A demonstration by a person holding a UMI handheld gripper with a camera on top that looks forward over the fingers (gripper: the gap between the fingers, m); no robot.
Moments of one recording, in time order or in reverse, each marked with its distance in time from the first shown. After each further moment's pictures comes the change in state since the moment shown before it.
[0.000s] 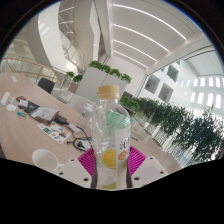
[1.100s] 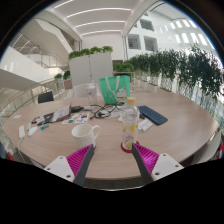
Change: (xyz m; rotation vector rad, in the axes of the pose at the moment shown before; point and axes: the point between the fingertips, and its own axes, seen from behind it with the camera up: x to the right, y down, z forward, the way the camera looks) arm -0.056 0.080 -0.173 -0.339 -0.113 0.517
